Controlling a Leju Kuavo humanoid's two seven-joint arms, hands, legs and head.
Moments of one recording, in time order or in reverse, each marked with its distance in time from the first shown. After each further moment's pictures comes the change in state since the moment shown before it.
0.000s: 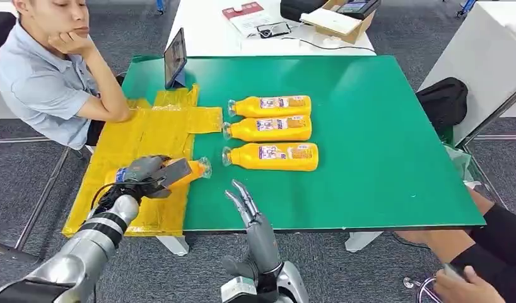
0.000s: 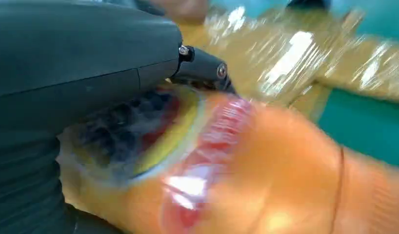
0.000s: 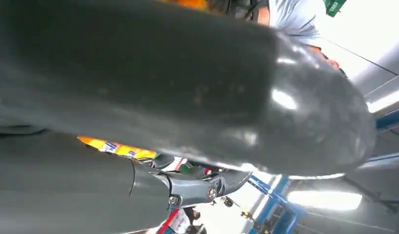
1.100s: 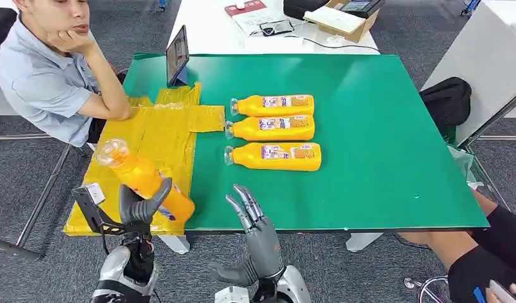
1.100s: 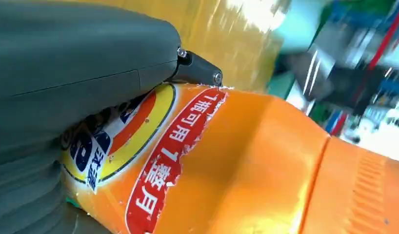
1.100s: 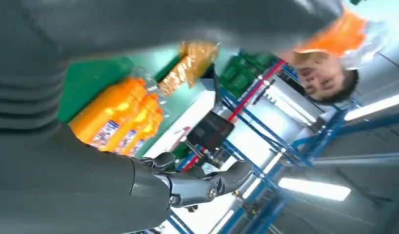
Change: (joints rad) left arm 0.514 -0.212 0.126 -0.757 1.168 0.223 -0.278; right arm 0.052 0.040 -0.084 -0.002 0.218 -0.053 0.000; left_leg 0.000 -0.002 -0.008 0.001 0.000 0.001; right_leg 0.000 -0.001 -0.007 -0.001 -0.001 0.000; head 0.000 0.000
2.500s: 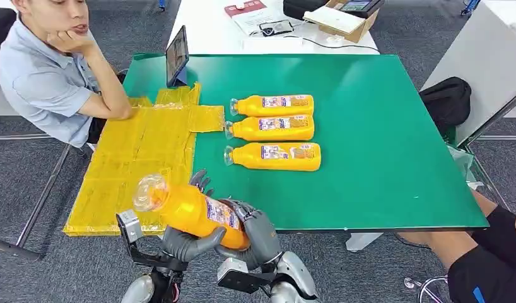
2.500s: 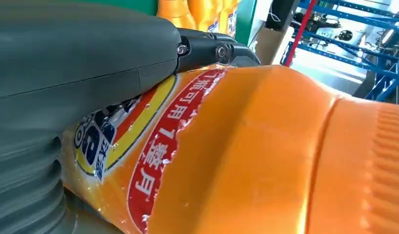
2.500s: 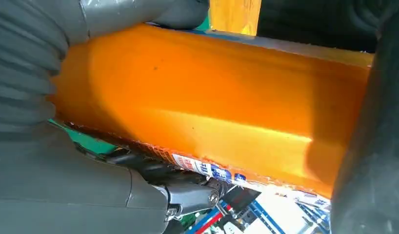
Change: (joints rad) left arm 0.191 -0.018 -0.248 -0.160 0.034 -0.517 -0.024; right arm -0.072 -0.003 -0.076 0.132 0.031 0.303 0.095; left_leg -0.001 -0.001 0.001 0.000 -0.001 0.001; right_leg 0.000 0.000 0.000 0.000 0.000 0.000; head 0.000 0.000
